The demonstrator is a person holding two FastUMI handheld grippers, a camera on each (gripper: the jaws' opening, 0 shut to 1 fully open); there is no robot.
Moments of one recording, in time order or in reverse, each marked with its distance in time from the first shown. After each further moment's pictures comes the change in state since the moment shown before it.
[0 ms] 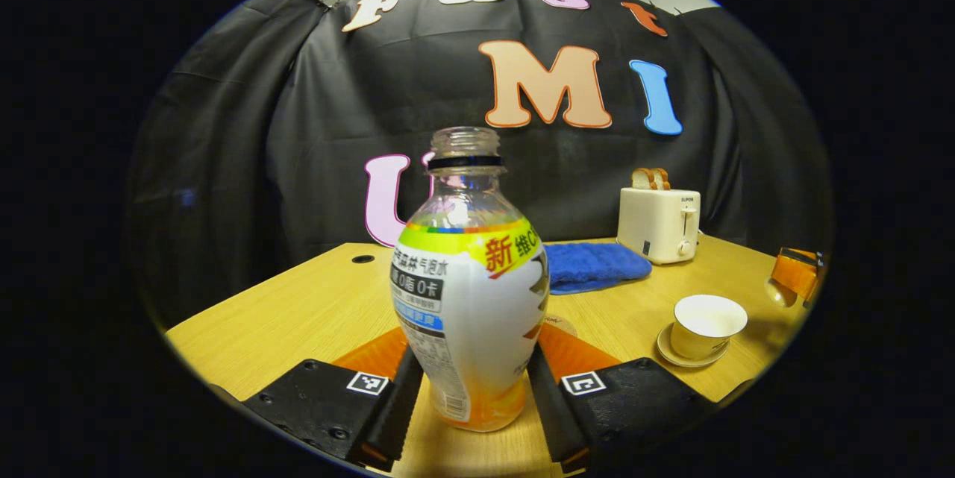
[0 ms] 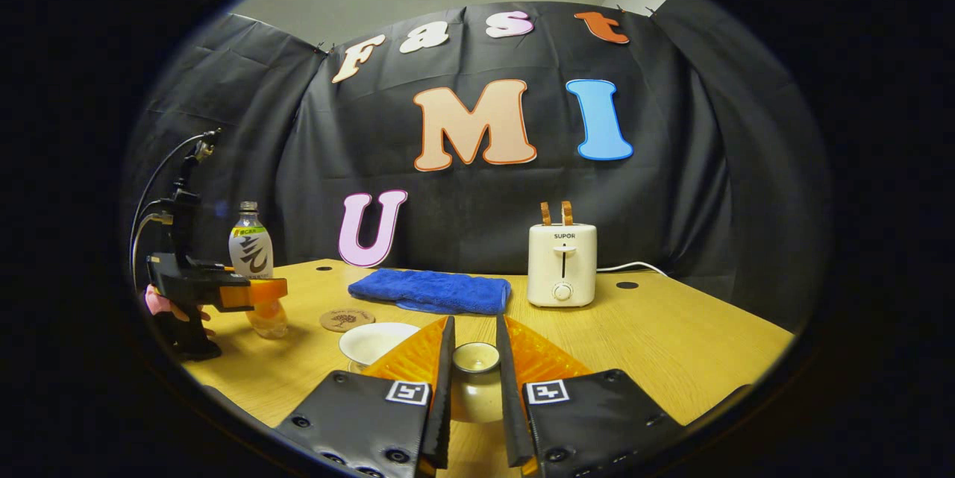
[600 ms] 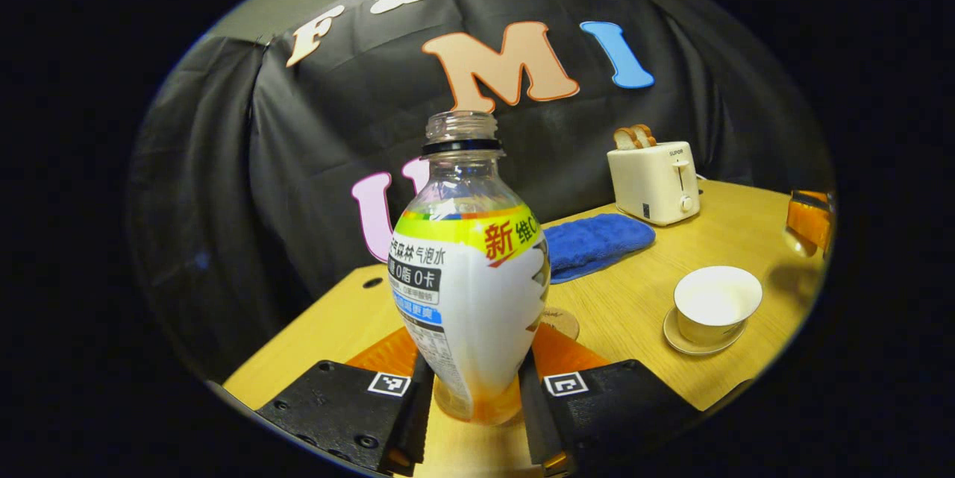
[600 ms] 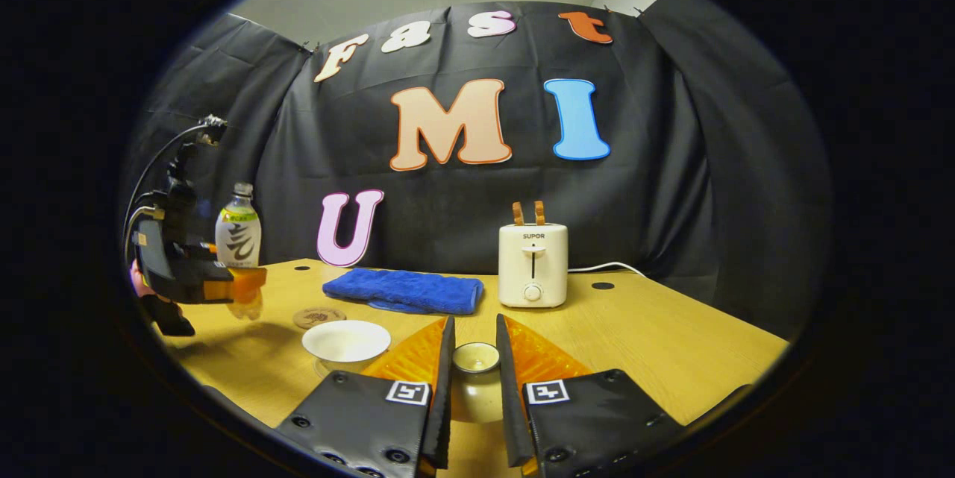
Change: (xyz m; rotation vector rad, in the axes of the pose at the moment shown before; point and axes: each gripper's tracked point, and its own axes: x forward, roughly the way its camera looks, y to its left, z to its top) left arm 0.002 -0.021 0.034 0.379 0.023 0.090; right arm 0.002 -0.044 0.001 -0.002 -0.002 -0.079
